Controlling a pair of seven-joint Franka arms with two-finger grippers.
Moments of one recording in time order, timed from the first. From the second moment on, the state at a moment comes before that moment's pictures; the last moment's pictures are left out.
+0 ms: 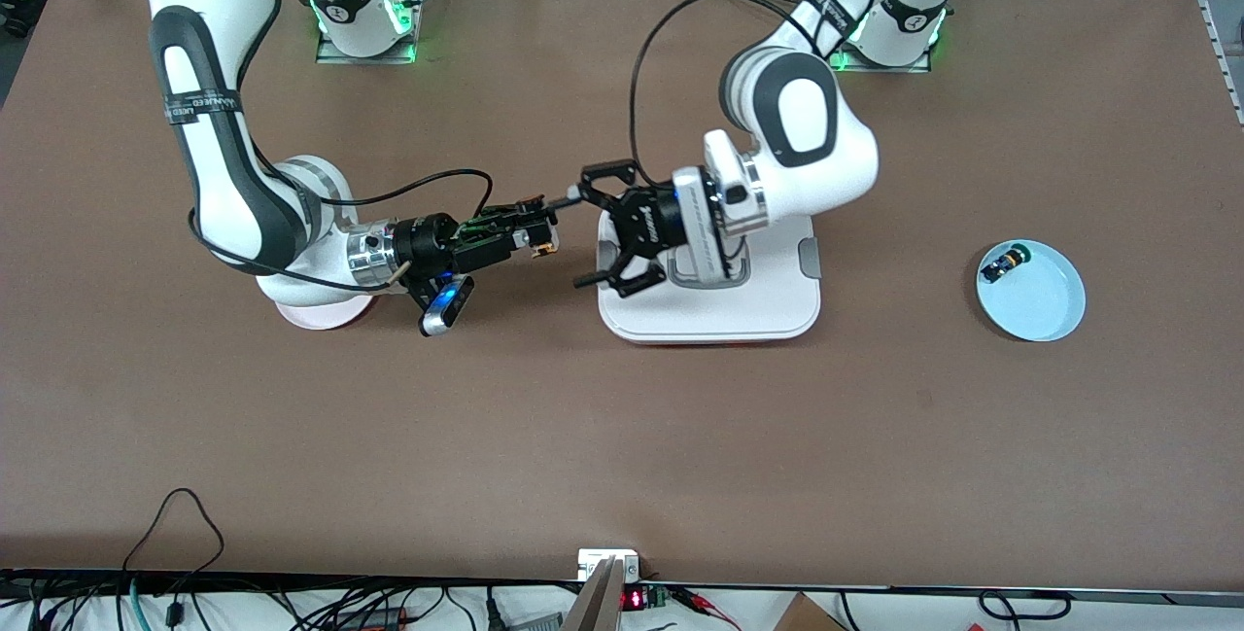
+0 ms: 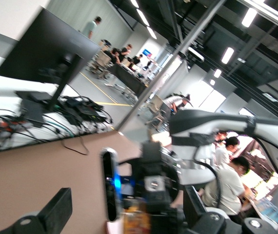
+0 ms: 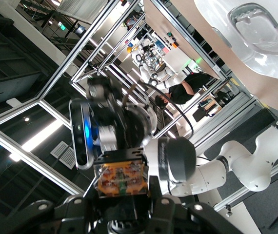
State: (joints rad) left arm -0.25 0.47 -0.41 -1.63 -1.90 2.52 1.60; right arm 0.33 0.54 -0.07 -1.75 1.83 1.51 0.06
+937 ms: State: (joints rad) left arm 0.23 0.33 -0.22 -1.85 -1.63 2.40 1.60; right arm 0.28 0.54 -0.08 -1.66 1.52 1.52 -0.05
